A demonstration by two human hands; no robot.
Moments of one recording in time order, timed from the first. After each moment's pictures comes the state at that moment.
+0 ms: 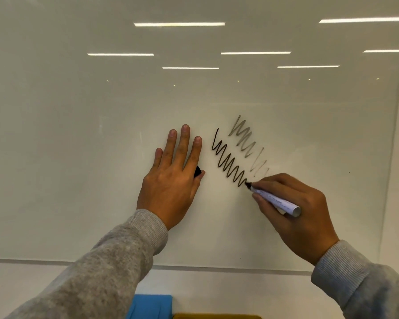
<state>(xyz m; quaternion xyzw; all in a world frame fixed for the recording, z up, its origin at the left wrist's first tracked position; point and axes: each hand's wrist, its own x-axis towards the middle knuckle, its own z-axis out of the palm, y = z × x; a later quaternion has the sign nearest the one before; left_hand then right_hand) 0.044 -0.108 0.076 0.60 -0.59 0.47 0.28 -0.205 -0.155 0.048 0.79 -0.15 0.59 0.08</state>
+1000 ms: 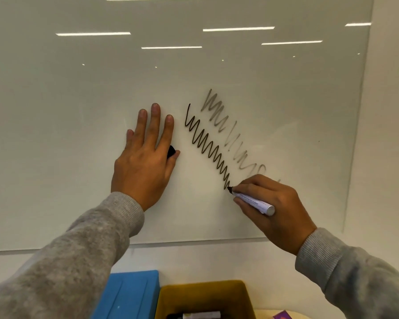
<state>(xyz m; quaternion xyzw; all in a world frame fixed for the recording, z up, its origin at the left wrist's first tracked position) 0.041 -0.104 0.073 0.61 -0.59 0.45 0.27 -0.230 -0.157 0.005 0.83 -0.19 0.52 0.11</state>
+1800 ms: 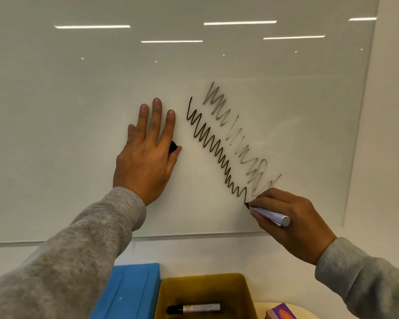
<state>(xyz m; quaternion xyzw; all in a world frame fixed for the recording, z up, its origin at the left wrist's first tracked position) 0.042 -0.105 0.069 0.61 -0.59 0.46 0.27 -0.259 -0.157 -0.021 0.85 -0.22 0.47 0.11</state>
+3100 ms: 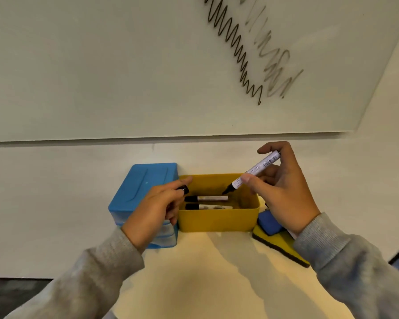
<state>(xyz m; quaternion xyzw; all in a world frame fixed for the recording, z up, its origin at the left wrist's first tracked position) -0.002 0.054 -0.114 0.59 -0.49 -0.38 0.51 -0.232 -0.038 -0.105 0.68 -0.32 0.50 -0.43</state>
